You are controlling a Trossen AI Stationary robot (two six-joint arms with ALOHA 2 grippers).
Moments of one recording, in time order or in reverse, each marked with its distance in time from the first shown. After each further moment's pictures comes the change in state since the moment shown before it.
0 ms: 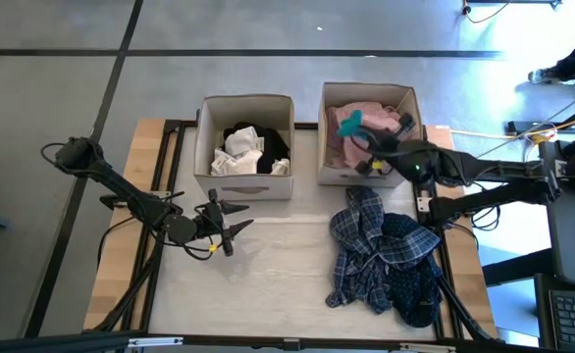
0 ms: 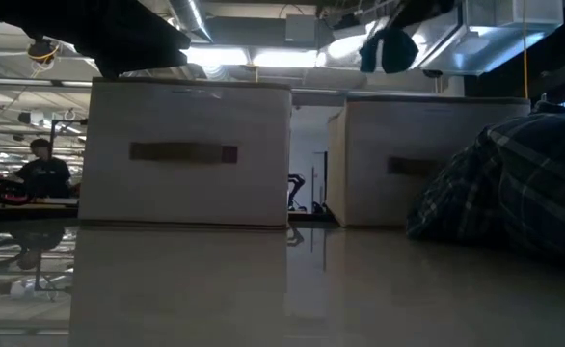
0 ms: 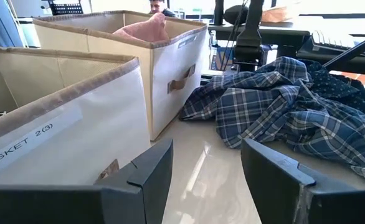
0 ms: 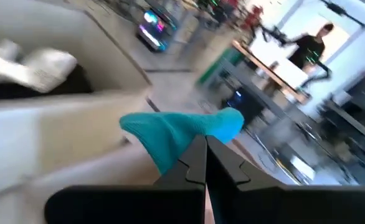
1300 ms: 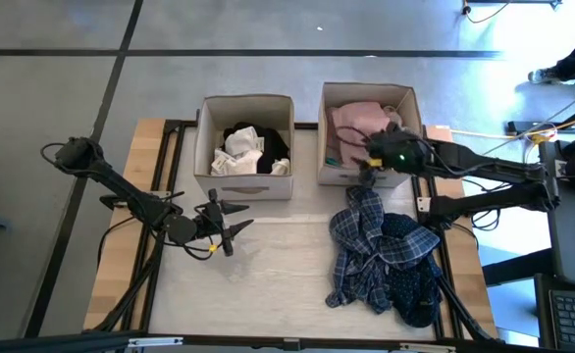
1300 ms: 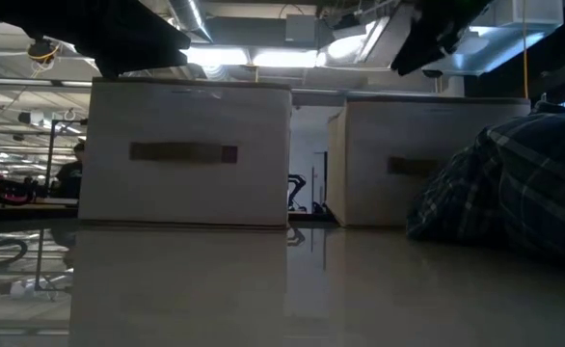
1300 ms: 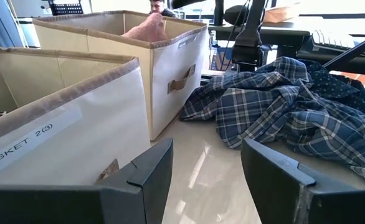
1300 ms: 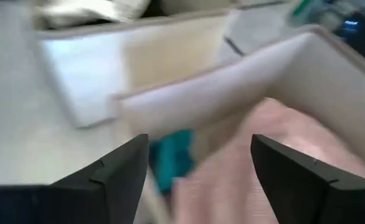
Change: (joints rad) left arm 0.000 0.000 0.000 0.002 0.000 0.001; right arm -0.144 0.011 -0.001 -0.292 -0.478 0.294
